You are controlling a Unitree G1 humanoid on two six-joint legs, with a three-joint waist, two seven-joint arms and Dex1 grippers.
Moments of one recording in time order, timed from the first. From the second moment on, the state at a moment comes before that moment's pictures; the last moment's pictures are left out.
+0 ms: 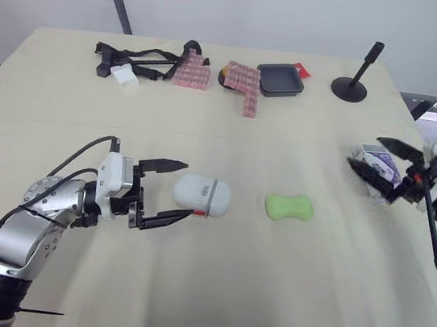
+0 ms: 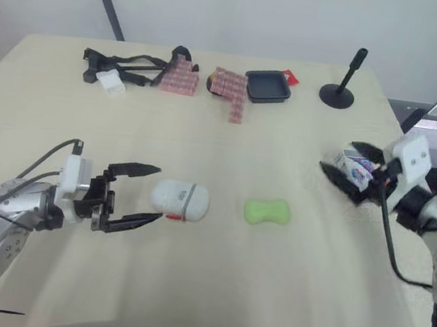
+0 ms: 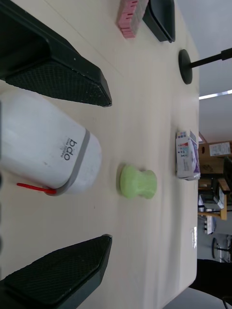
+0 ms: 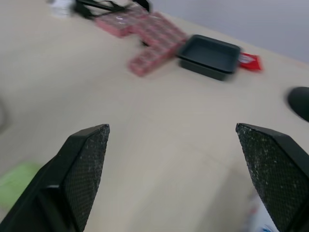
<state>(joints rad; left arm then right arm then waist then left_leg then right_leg) 0.04 0.61 0.06 -0.33 -0.54 0.06 -1.10 -0.05 -0.70 -0.41 -0.27 0.55 0.45 0.97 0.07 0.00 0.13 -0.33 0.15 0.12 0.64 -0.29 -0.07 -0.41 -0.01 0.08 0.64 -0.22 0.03</state>
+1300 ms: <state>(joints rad) -0.43 0.64 -0.22 0.16 -0.22 -0.13 -1.41 0.17 -0.72 -0.23 -0.08 0.48 -0.10 1.40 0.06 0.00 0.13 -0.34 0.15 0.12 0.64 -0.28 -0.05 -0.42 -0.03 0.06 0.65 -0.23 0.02</state>
